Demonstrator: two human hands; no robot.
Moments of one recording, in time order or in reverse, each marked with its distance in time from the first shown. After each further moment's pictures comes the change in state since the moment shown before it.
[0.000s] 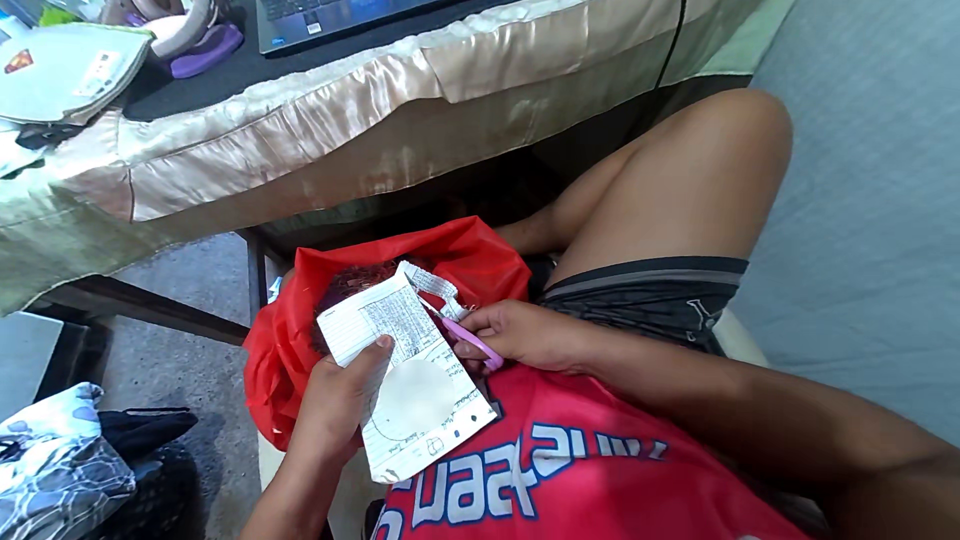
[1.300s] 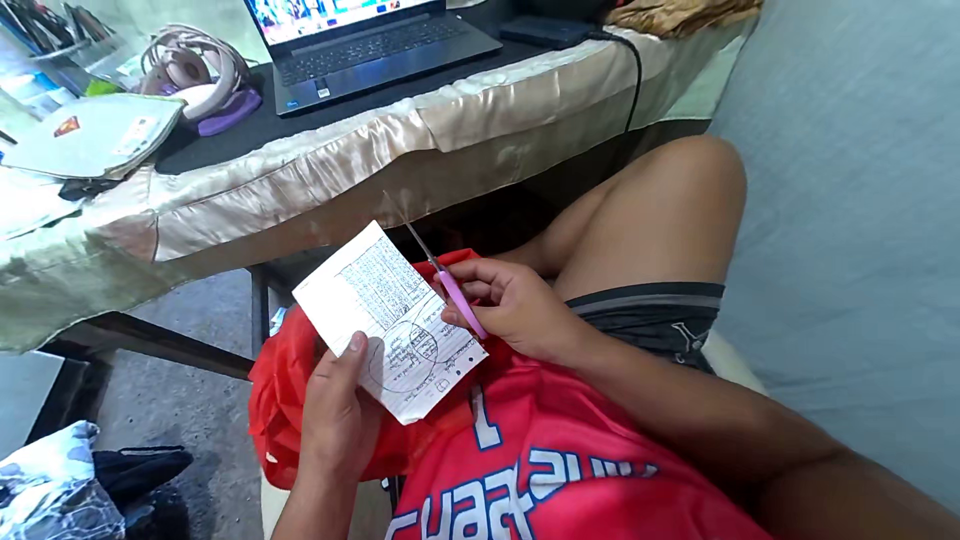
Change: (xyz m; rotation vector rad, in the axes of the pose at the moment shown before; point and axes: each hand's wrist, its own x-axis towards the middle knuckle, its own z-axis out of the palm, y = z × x) left_hand 0.008 0.012 0.013 -0.442 -0.209 0.314; right_hand 0.004 -0.041 -0.002 -0.002 0.399 -0.570
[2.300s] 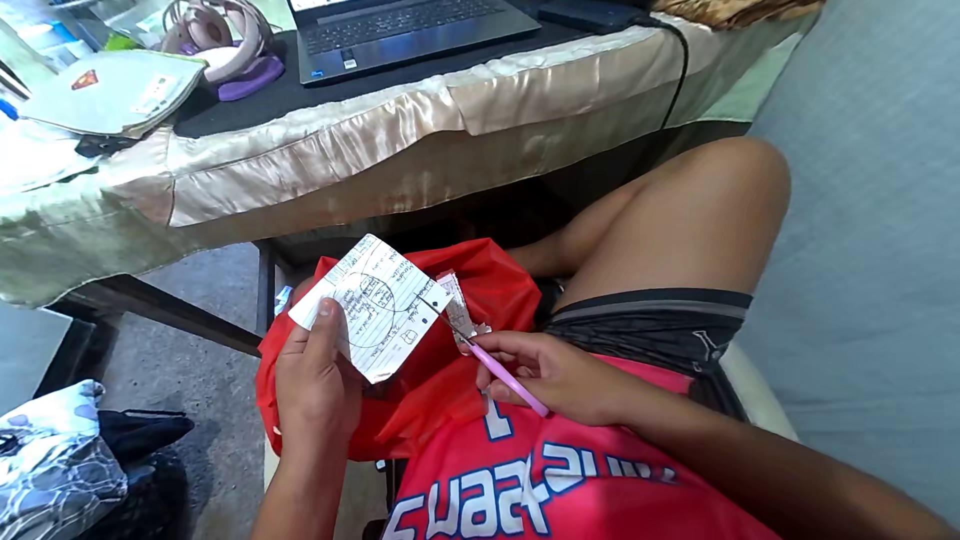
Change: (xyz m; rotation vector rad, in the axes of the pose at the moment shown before) left_hand 0.012 0.014 -0.007 0.083 0.283 0.170; right_hand -0.054 0.024 -0.011 -0.057 -0.414 0.182
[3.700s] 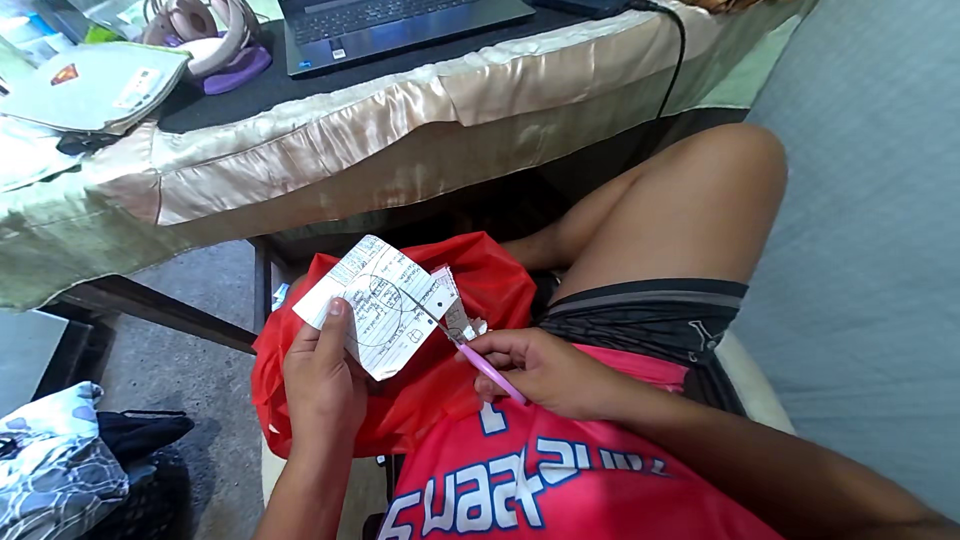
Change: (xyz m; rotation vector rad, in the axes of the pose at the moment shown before) left_hand -0.002 -0.012 0.004 0.052 0.013 -0.004; right_hand 0.003 0.002 0.008 0.113 0.032 0.059
